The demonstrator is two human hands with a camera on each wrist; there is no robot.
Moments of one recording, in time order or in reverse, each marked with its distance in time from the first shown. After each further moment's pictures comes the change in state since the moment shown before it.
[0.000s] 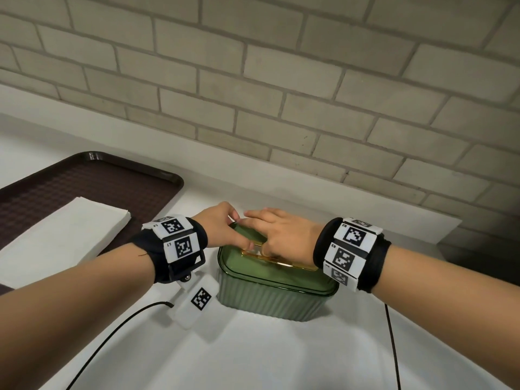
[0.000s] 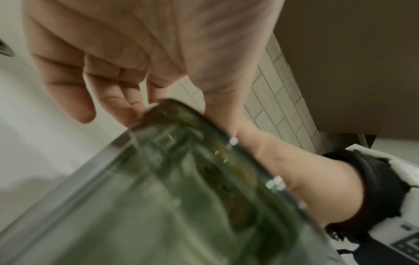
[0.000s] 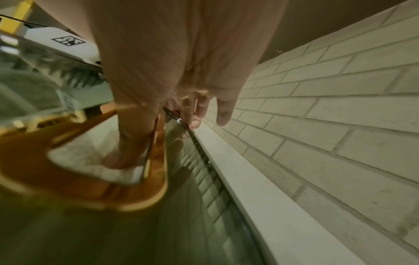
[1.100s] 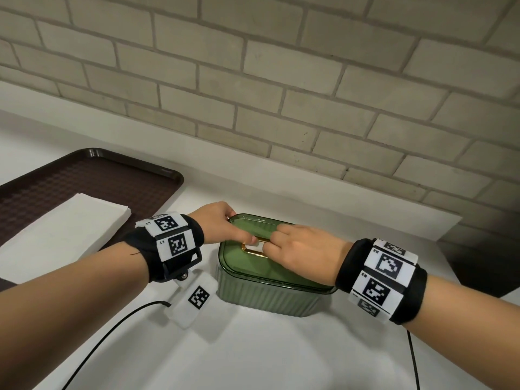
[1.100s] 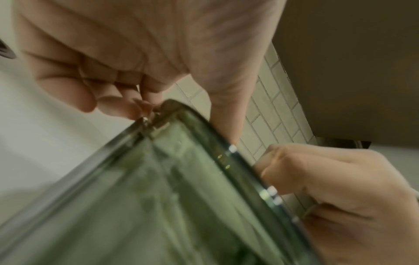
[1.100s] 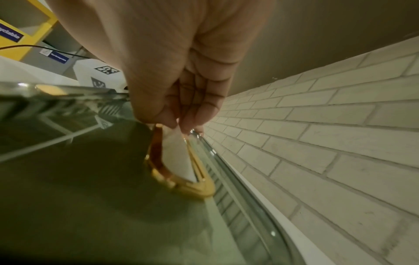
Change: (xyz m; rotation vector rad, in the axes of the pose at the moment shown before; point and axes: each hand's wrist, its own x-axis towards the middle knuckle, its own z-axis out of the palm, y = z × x) left_hand -0.011 0.006 -0.003 0.016 0.017 0.001; right_hand -0.041 -0.020 0.002 -0.089 0.340 -0.015
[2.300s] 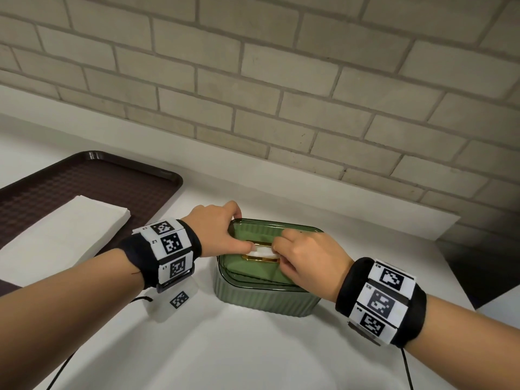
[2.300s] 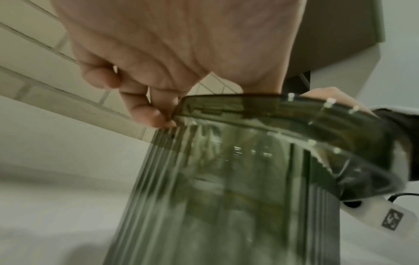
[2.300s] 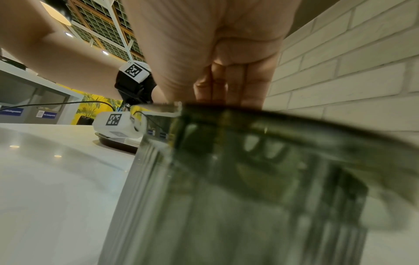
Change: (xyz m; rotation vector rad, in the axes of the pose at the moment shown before) left_hand -0.012 0.000 0.001 0.375 0.039 0.188; right_hand -0.016 -0.016 0.016 0.163 0.172 0.389
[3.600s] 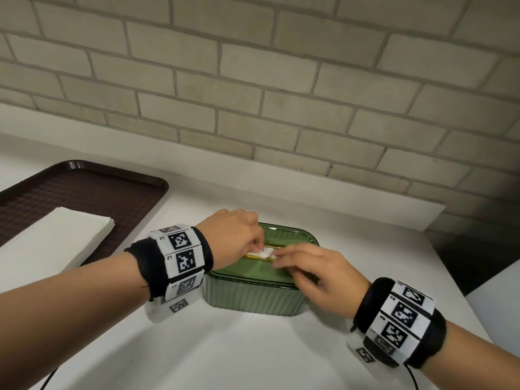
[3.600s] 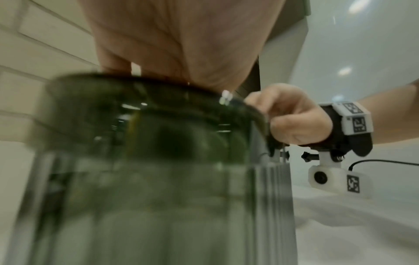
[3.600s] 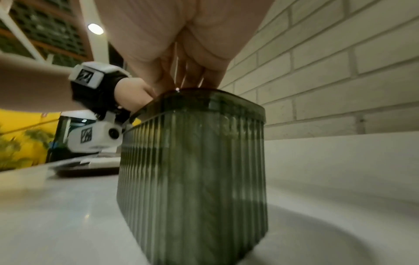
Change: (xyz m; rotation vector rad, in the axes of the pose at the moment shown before) left_hand 0.014 0.034 0.014 0.408 0.031 0.503; right_hand -0.053 0.021 0.017 0.648 0.154 0.024
